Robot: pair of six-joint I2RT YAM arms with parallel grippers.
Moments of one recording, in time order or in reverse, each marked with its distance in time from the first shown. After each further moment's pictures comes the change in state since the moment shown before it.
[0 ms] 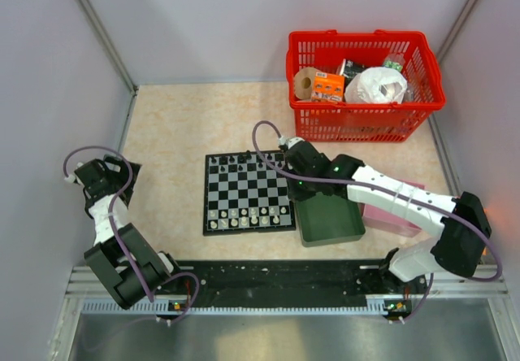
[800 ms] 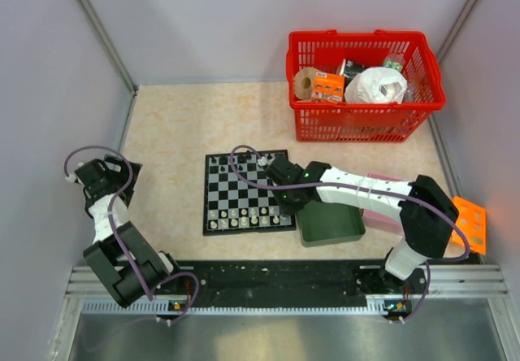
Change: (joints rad) left arm 0.000 0.013 -0.001 0.011 0.014 0.000; right arm 0.098 0.208 0.029 -0.003 -0.049 -0.011
